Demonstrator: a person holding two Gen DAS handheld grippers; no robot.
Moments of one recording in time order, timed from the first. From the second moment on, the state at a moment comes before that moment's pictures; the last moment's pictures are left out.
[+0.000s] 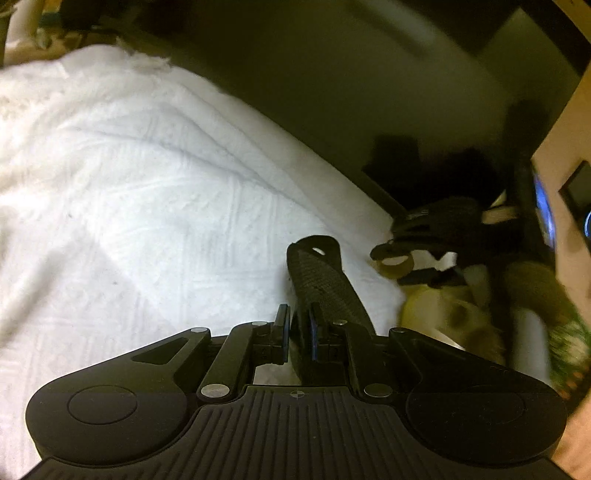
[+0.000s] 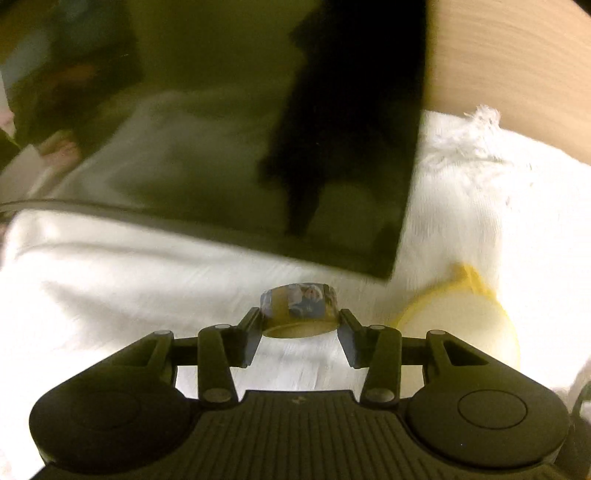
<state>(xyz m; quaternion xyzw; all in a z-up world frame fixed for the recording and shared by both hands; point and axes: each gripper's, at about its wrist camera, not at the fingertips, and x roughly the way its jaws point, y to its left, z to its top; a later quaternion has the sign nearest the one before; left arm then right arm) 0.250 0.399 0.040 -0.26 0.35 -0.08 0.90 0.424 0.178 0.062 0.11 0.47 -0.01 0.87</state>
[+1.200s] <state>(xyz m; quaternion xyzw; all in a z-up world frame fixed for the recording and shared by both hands) 0.251 0.037 0.177 -0.18 0.34 -0.38 0.84 0.156 -0.178 0.187 0.03 0.33 -0.04 0.94</state>
